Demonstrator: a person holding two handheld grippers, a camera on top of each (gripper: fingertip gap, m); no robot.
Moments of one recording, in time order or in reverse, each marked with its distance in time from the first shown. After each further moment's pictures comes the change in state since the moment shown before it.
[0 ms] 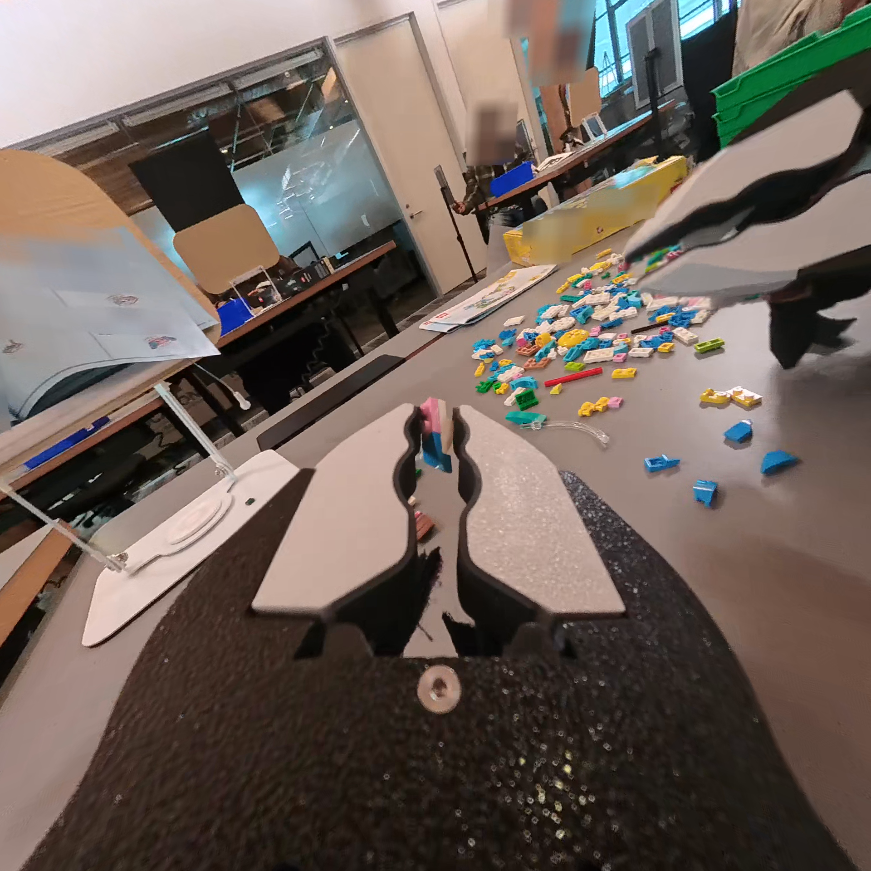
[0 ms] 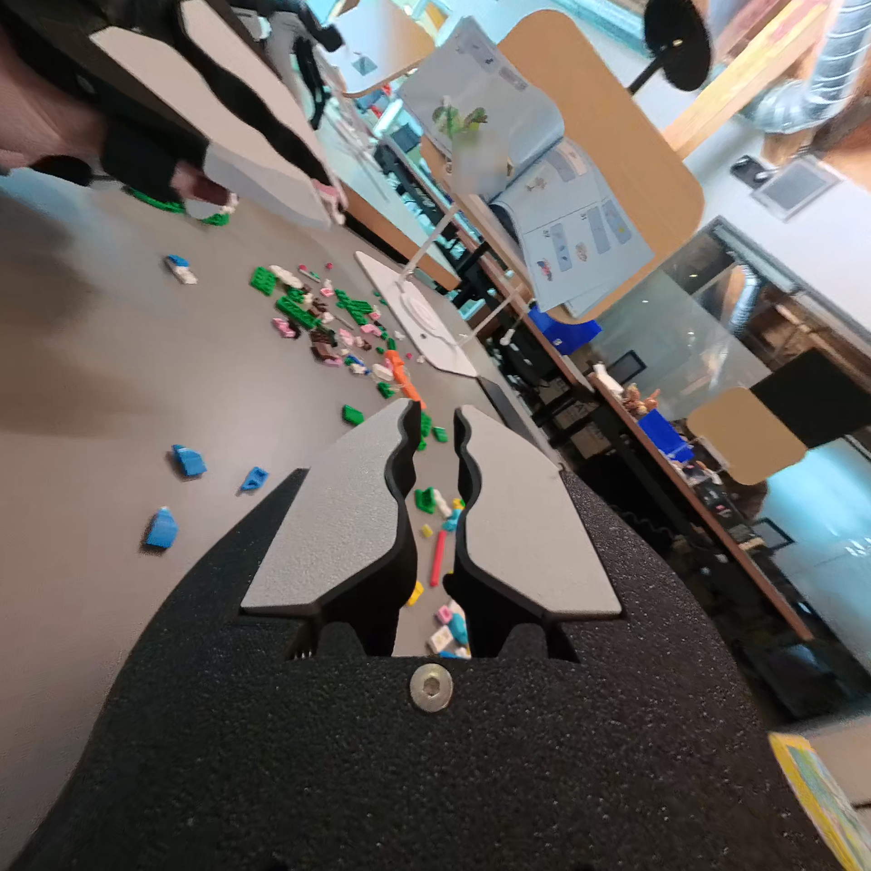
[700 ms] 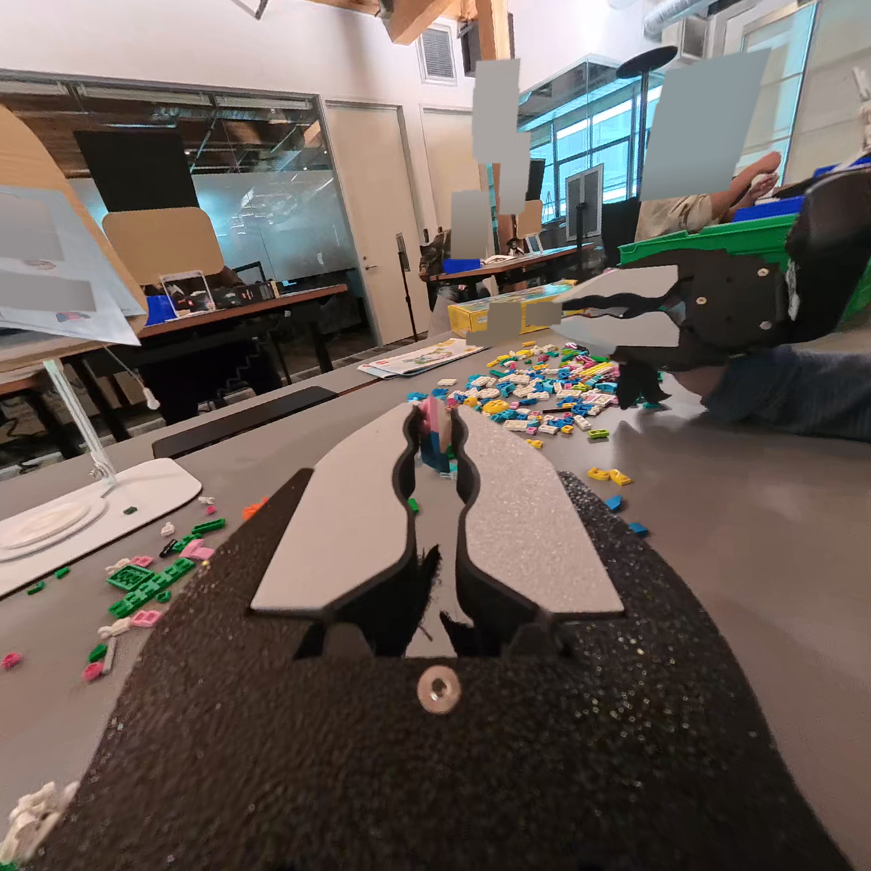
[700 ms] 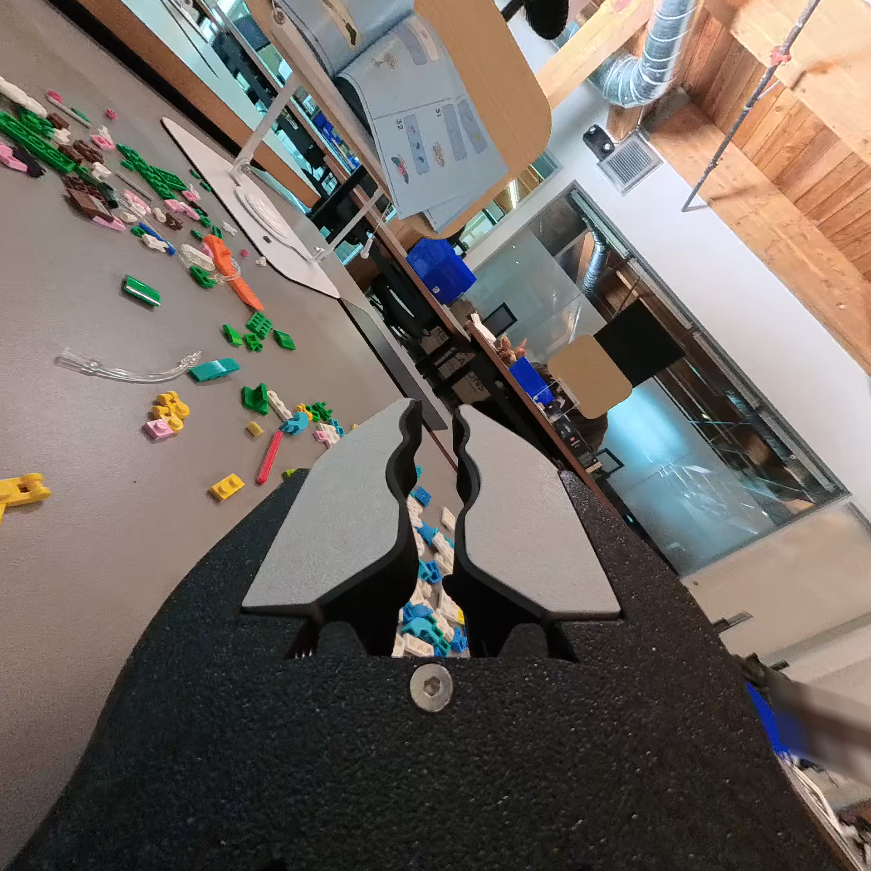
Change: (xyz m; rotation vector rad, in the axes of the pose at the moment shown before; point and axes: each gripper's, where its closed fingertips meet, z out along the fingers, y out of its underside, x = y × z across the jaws) left arm 0.021 -0.023 -0.011 0.140 0.087 -0.271; right arm 0.077 0.061 -0.028 -0.111 0.278 -0.121
